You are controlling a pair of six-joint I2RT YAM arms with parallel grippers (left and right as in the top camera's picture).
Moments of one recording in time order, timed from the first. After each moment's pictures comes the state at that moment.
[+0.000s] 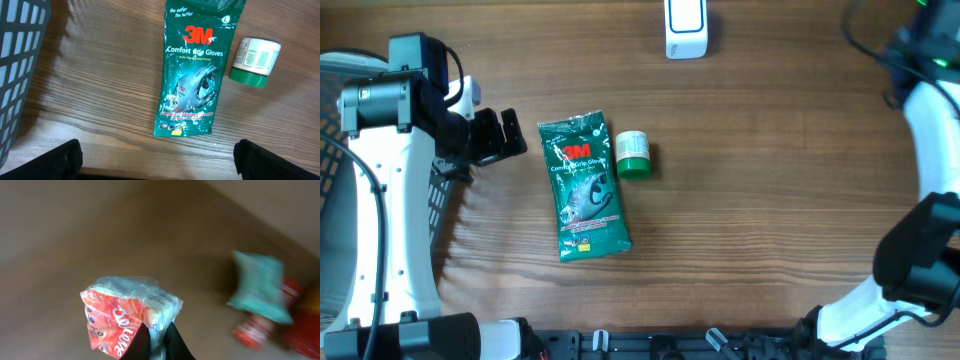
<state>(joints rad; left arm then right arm) 0.10 1.54 1.66 -1.52 0.14 -0.20 -0.34 1.84 1.52 -0.51 0.38 0.31</state>
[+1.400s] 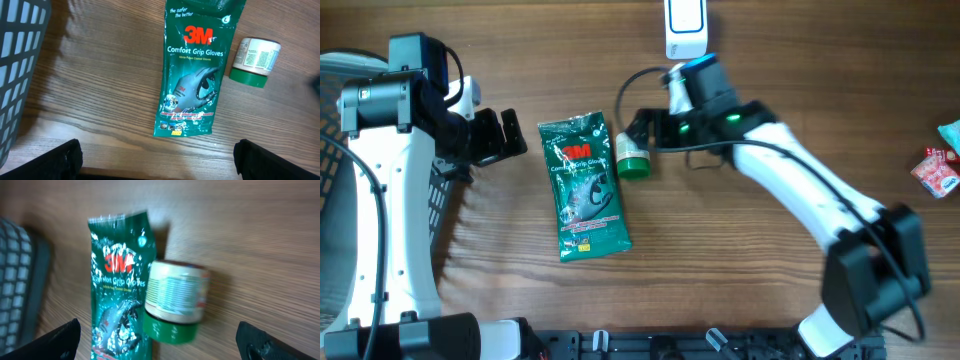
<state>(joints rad) 0.10 1.54 1.66 -1.52 0.14 -0.20 0.51 1.79 1.32 -0.50 -0.33 0.46</state>
